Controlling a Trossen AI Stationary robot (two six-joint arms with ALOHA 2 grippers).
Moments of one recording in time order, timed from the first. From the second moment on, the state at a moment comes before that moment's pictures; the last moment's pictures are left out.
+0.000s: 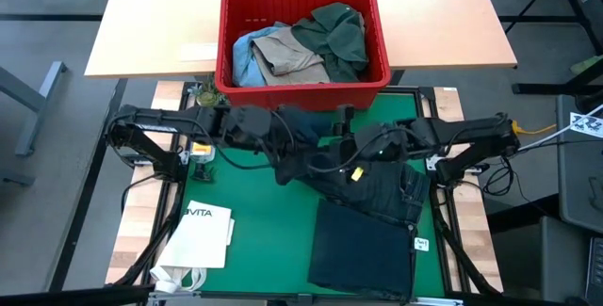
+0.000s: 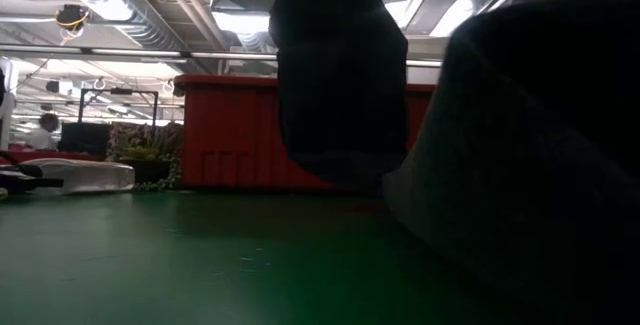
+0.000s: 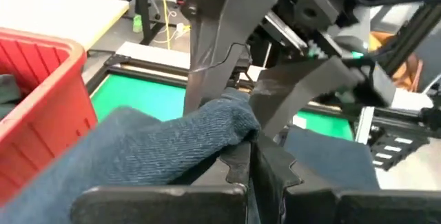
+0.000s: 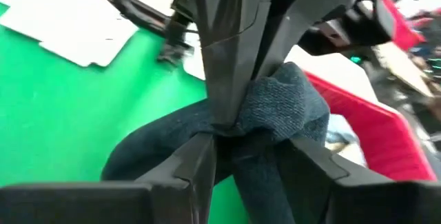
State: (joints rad) left arm -0.10 1.52 1.65 -0.54 -0.21 -0.23; right arm 0.21 1.52 1.69 -0.70 0.38 -0.42
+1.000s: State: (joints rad) left arm -0.12 1.52 1.65 -0.51 -0.39 -0.34; right arm 0.33 1.53 1.67 -0.68 0.61 -0.05
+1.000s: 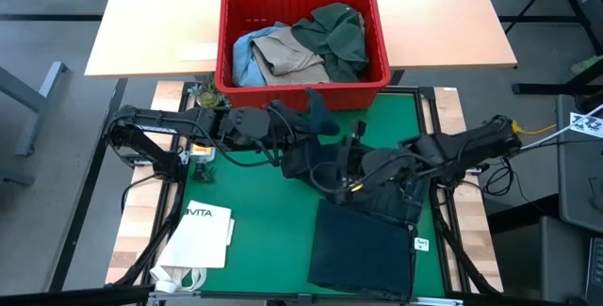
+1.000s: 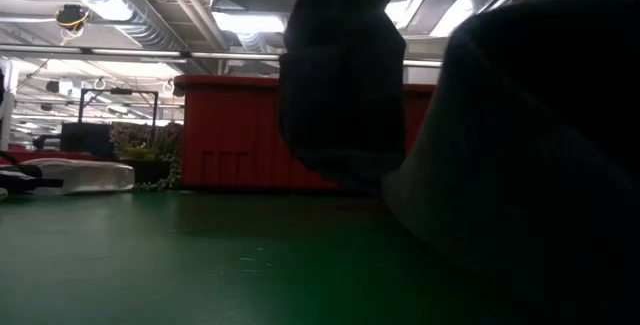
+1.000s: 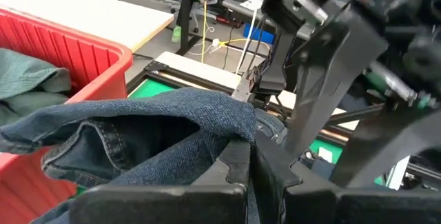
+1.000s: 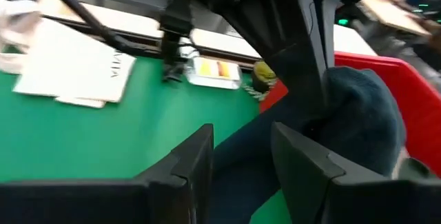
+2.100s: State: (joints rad) left arm -0.13 1.52 1.65 -0.51 -0.35 -0.30; right arm 0.29 1.59 1.67 -0.62 0.77 -0.01
